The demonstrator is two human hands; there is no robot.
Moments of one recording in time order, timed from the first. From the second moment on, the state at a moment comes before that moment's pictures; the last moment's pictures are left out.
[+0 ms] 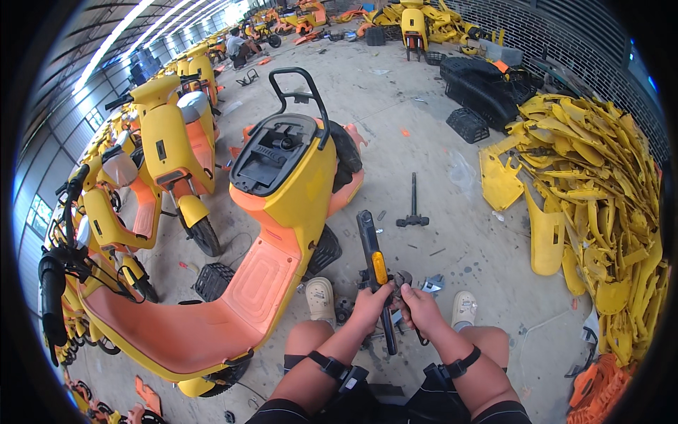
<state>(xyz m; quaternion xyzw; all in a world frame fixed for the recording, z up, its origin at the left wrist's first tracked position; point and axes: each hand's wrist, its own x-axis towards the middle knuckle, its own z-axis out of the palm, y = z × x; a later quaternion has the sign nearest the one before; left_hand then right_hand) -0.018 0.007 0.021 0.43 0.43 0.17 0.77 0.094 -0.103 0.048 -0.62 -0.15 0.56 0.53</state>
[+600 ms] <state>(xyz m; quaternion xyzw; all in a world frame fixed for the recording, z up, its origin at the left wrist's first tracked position) -0.015 -0.017 0.041 0.58 0.40 0.27 0.65 0.079 -0.106 0.052 -0.46 0.00 0.65 0.61</state>
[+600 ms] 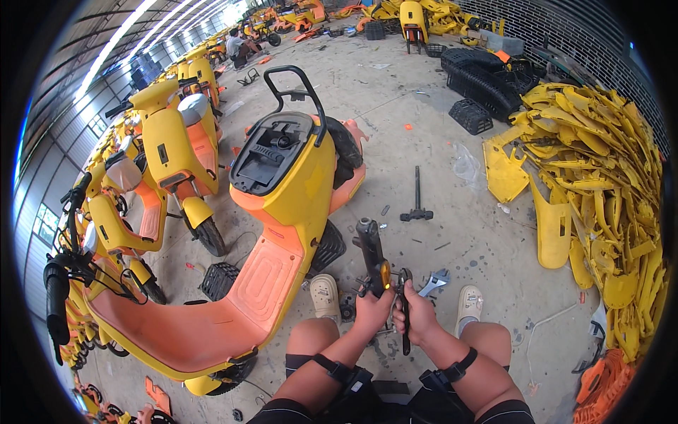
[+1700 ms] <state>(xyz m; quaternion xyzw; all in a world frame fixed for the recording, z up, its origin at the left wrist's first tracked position) -0.014 -0.014 0.037 0.60 0.47 0.39 0.51 0.074 -0.118 0.055 -0.28 -0.01 0.75 0.60</state>
